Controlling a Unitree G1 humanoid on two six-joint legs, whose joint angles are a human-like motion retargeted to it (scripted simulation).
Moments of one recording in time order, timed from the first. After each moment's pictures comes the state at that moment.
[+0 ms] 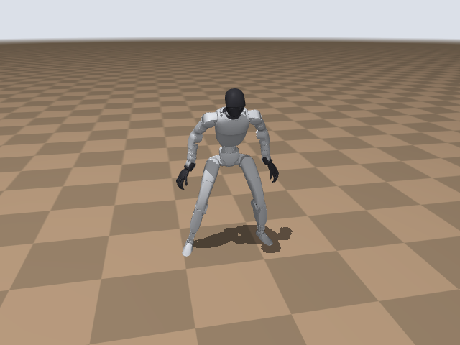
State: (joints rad) left arm -0.03 0.42 -0.40 0.97 0.02 -0.10 0.53; right arm -0.02 -0.50 0.30 0.84 0.12 -0.04 -0.55; waist 0.00 0.01 0.52; left_leg -0.48 0.30 0.15 0.58 -0.27 -0.01; right_leg -0.51 -0.35 -0.02 0.42 -0.10 0.06
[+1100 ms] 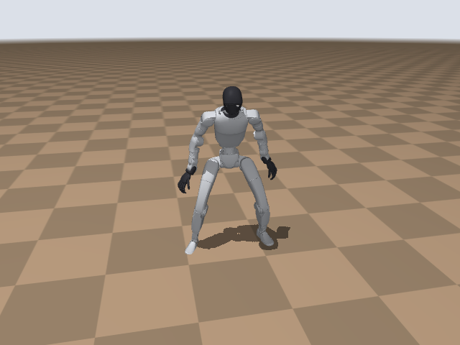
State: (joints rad) left arm 0.01 0.35 -0.29 1.15 0.13 -0.03 0.43; right arm -0.18 -0.44 0.38 1.05 0.03 -0.05 -0.55; waist 0.05 -0.01 0.52; left_leg -0.53 0.38 0.16 0.87 -0.41 -0.09; right_leg -0.53 -0.33 -0.06 0.63 -0.27 0.01
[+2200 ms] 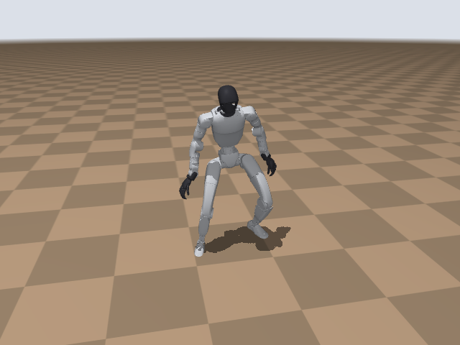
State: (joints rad) left arm -0.02 0.38 -0.42 1.09 0.13 0.05 0.33; right arm -0.27 -0.43 0.27 1.11 0.19 0.02 -0.54; waist -0.04 0.02 0.52; left_leg -0.61 0.33 0.28 1.17 -0.45 -0.03; right_leg -0.50 -0.36 -0.06 0.70 -0.31 -0.01
